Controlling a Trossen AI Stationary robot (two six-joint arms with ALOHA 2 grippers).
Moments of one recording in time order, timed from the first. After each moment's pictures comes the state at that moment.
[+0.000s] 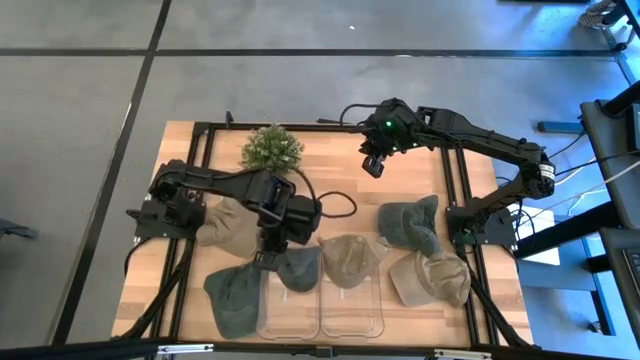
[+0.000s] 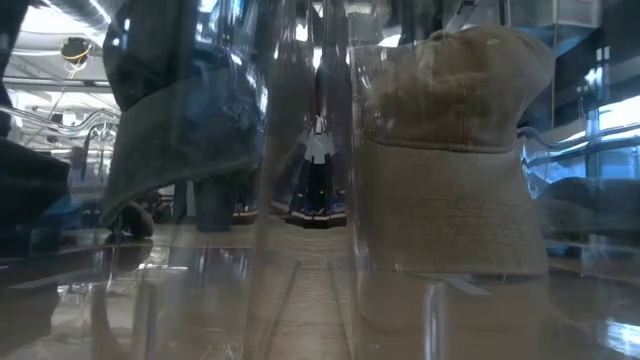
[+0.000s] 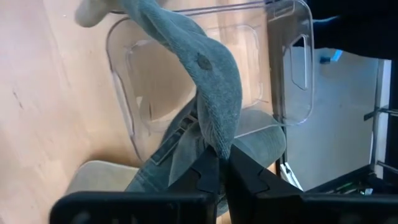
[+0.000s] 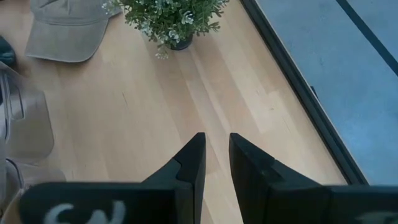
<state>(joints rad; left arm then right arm) -0.21 1.85 2.03 -1.57 0.32 -0.11 -0.33 1.46 1.52 -0.92 0.04 0.05</state>
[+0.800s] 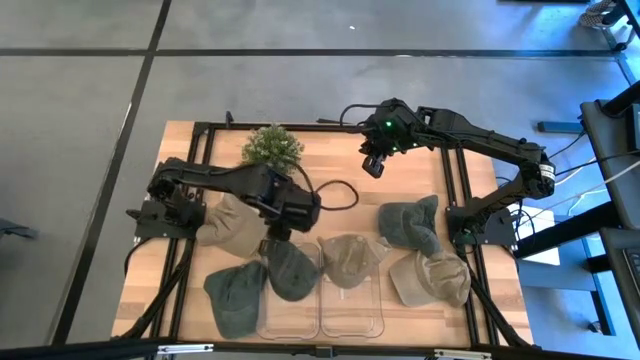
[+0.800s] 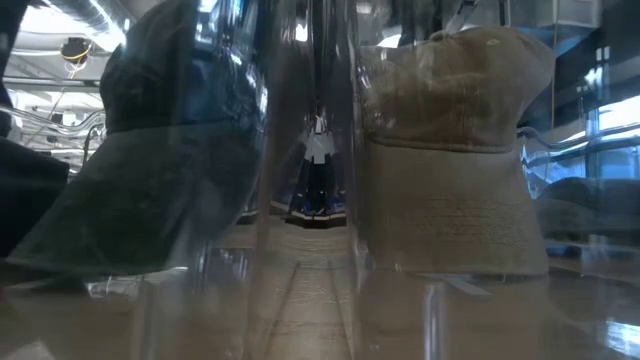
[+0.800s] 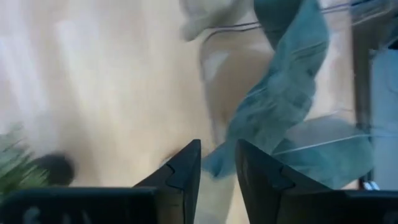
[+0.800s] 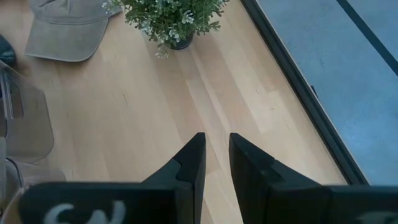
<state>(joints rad) -0.19 1.81 2.03 -1.57 0.02 -0.04 -0.33 1.46 1.52 -0.92 0.04 0.05</state>
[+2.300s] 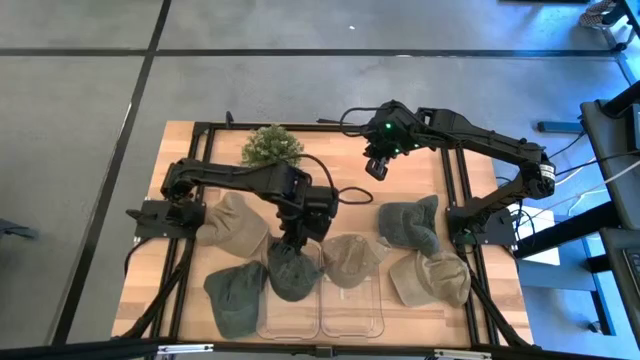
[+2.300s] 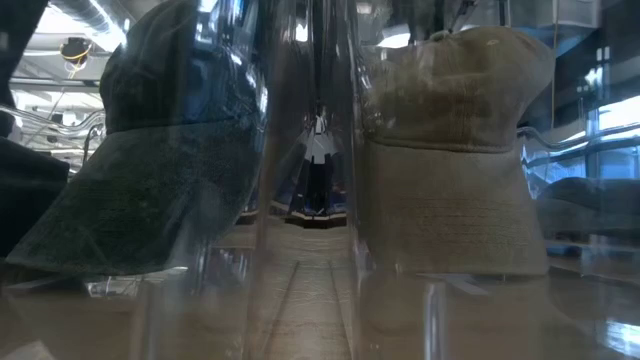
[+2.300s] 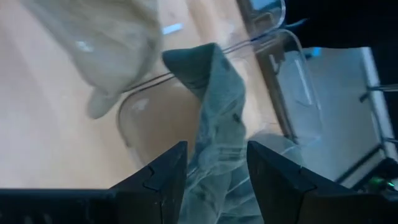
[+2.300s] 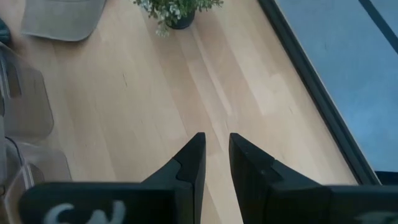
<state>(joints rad) -0.12 1.93 2.03 -1.42 0.43 0.18 -0.33 1.46 1.52 -0.99 0.03 0.04</state>
